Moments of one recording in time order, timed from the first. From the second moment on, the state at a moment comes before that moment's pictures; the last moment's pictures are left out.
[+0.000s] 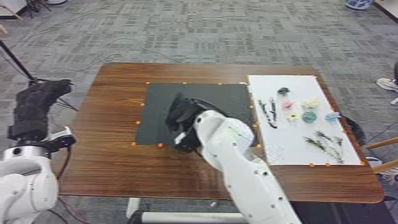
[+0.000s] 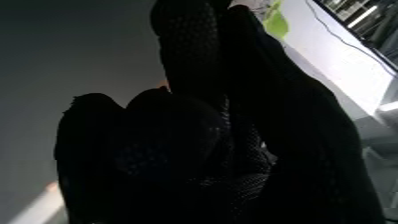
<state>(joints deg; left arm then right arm) 115.6 -45.5 -97.2 -109.8 53.8 27.4 16.0 -78.7 -90.8 59.5 -97.4 -120.3 -21.0 30.2</state>
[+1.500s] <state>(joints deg) 123.8 -50.5 -100.7 -113.6 53.6 26.6 16.1 -83.9 -79.6 55.7 -111.7 -93.1 -13.7 34.4</state>
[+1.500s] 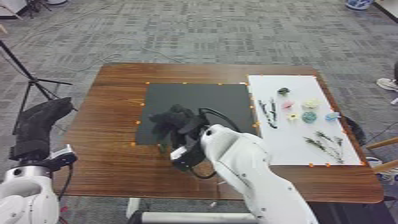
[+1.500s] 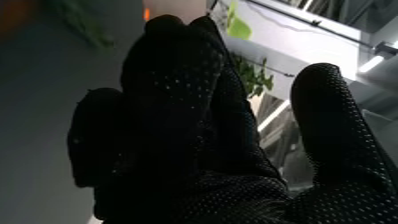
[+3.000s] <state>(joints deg) 120.4 -51.1 -98.0 -112.8 53.3 25.7 16.0 -87.0 -83.6 57.3 -103.7 -91.2 -20.6 33.9</state>
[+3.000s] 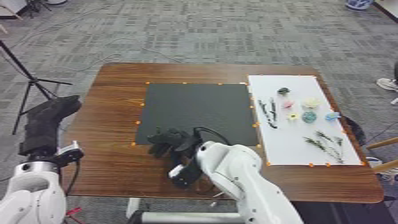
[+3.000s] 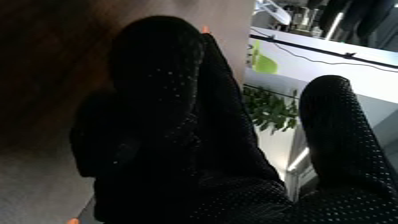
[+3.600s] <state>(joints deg) 118.4 -51.1 -96.3 -111.8 53.2 24.7 16.1 -84.9 -83.6 58.1 -102.7 -90.2 -18.1 30.3</state>
